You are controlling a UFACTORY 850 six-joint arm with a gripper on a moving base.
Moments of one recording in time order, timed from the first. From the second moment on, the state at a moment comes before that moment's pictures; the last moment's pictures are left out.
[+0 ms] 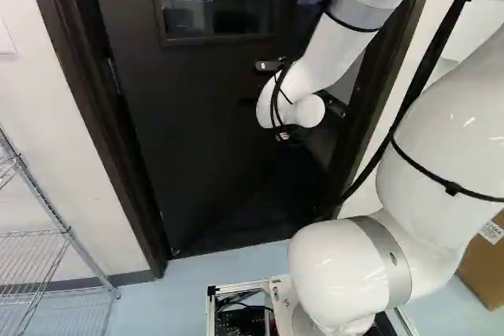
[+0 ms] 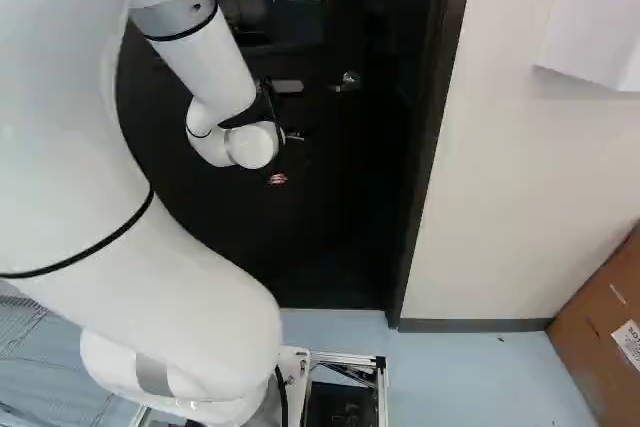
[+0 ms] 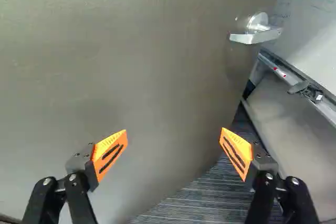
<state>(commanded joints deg) 1.8 2.9 -28.1 -10.1 41.7 8.4</state>
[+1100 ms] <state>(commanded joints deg) 2.6 1.9 -29.0 -7.0 41.7 8.4</state>
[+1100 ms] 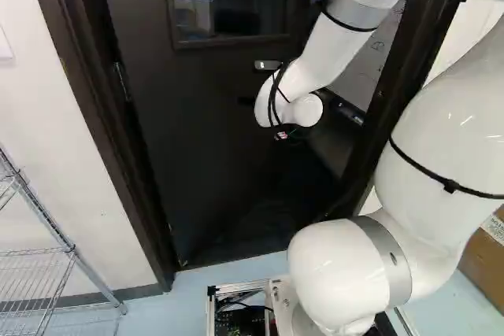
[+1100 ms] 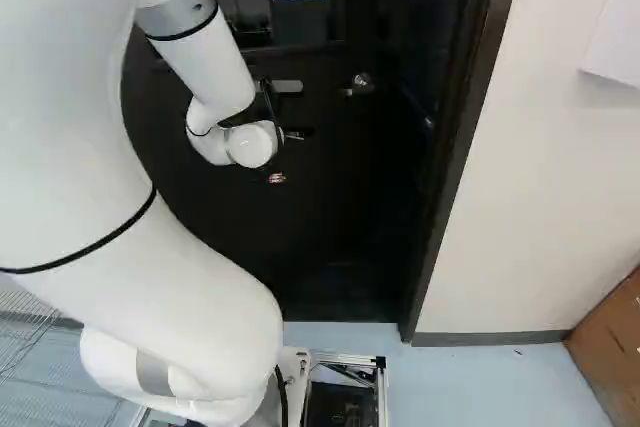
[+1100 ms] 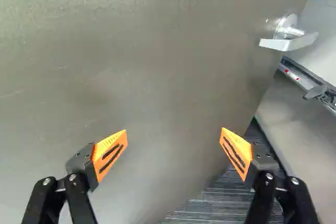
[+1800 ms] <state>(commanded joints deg) 6.7 -3.1 -34.2 -2.1 41.7 8.4</state>
